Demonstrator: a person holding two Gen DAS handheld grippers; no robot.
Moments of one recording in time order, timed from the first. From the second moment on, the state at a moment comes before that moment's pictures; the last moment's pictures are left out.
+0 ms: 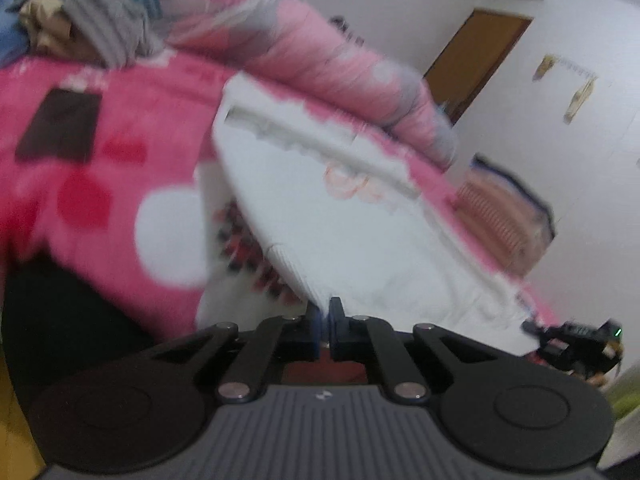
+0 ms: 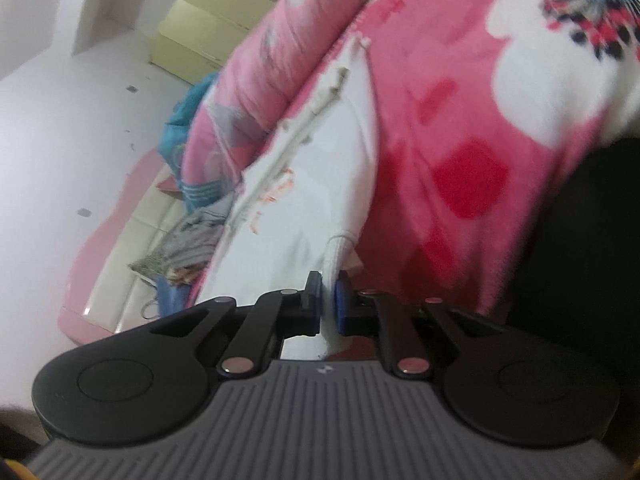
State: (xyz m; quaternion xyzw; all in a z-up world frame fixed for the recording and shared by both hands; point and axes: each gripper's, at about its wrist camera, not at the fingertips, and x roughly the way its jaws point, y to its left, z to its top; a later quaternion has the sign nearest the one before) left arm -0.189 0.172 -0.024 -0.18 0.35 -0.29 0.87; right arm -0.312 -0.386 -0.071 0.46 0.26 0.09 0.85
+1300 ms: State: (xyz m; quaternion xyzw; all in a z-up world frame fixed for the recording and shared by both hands) left arm -0.004 0.133 0.042 -0.22 0.22 -0.28 0.91; right arm -0.137 -0.436 0.002 0.44 0.17 0.12 0.87
